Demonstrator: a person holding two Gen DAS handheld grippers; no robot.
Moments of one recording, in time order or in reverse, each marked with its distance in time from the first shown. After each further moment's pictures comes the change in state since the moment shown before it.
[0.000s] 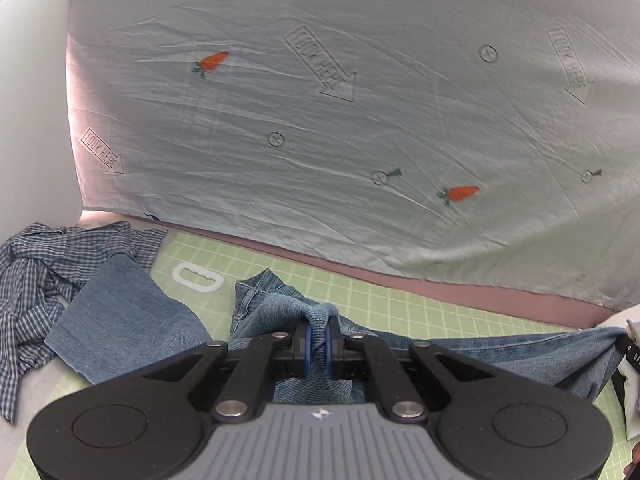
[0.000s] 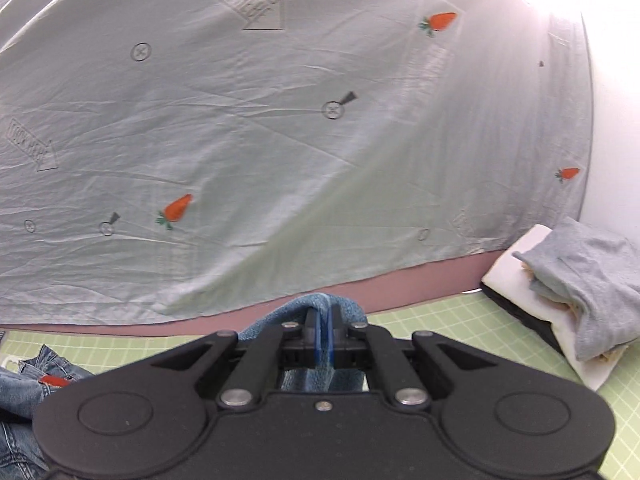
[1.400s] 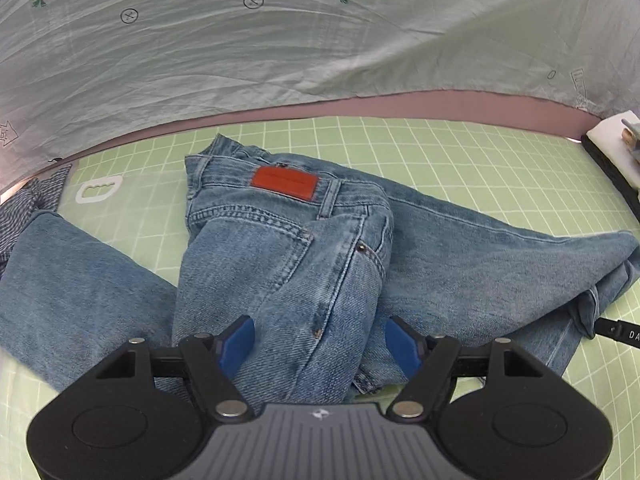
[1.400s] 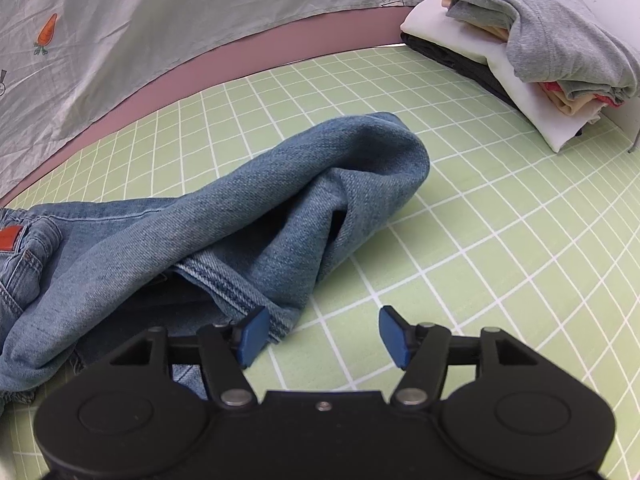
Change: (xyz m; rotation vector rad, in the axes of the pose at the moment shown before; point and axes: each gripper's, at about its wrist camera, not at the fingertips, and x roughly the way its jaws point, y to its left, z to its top) left arm 0.100 -0.076 -0.090 0.325 0.372 -0.038; right arm 0.028 -0.078 -0.149 0.166 0.577 -0.060
